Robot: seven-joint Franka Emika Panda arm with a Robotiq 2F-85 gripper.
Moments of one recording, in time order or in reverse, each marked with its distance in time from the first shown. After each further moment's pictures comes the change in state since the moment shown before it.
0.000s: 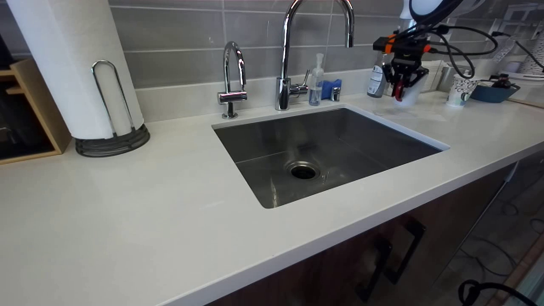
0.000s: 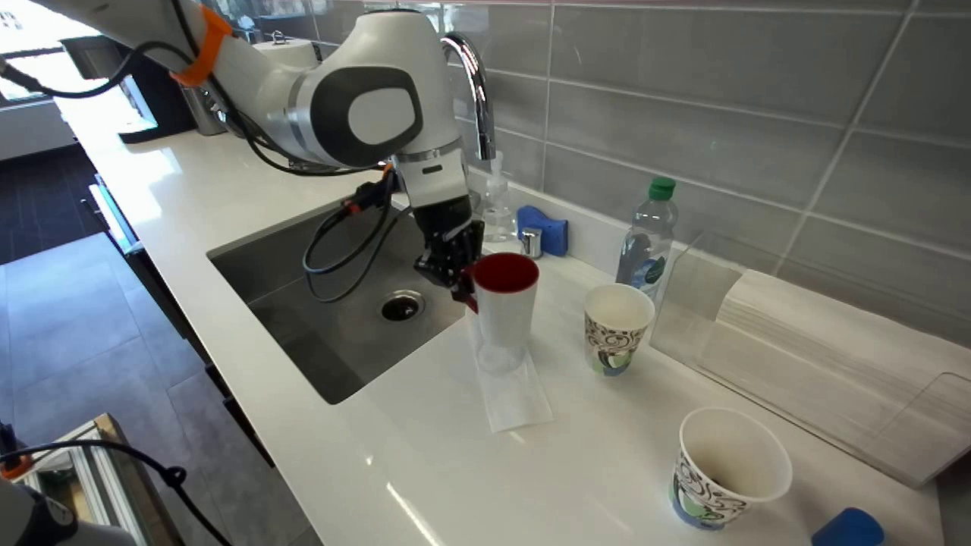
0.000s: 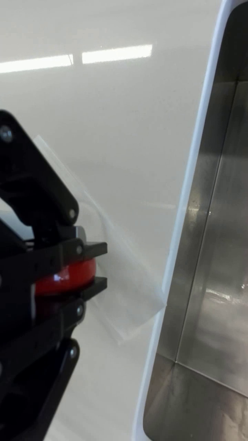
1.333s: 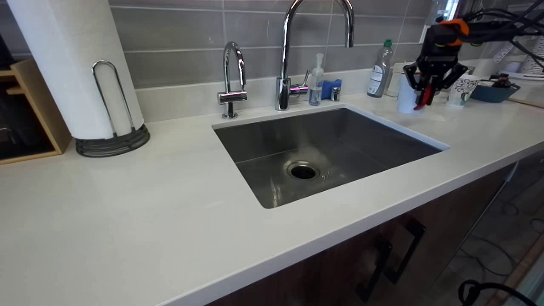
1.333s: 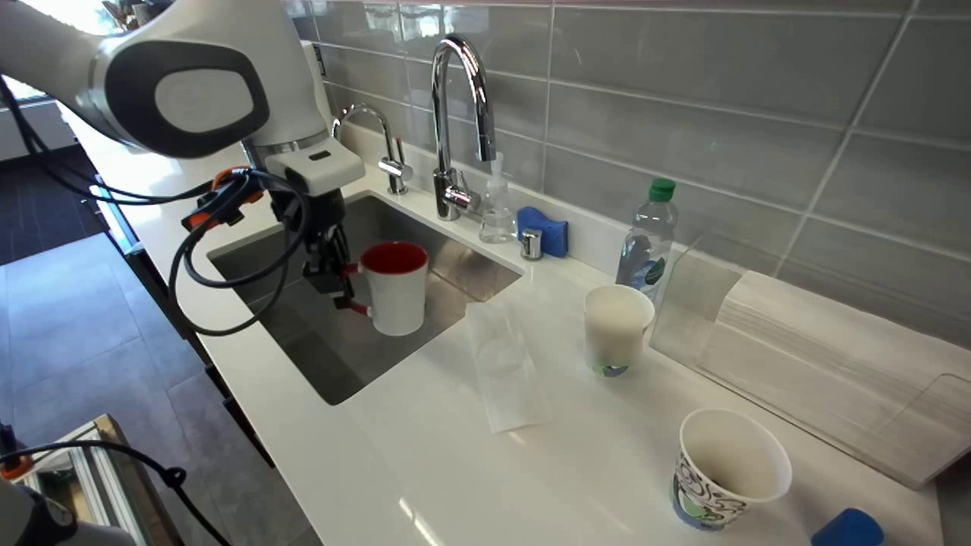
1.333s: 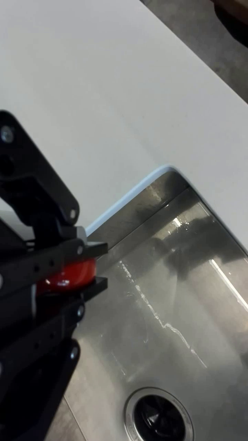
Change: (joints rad) arm 0.000 -0.417 0.154 -0.383 0.086 -0.102 -0.619
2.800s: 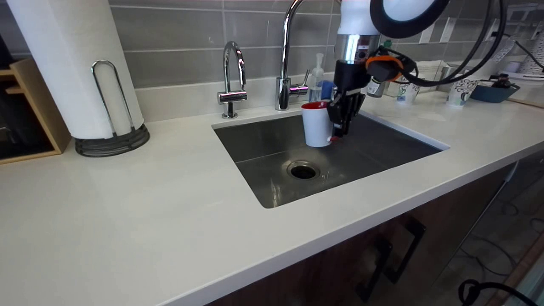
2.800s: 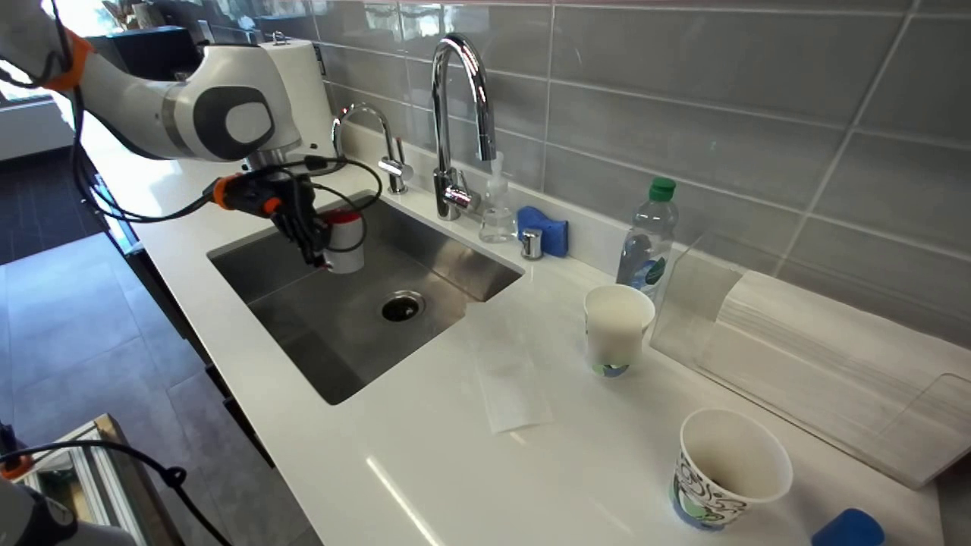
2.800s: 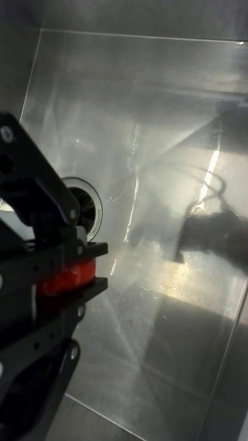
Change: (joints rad) arm 0.217 0.406 0.206 0.259 0.053 0.143 -0.558
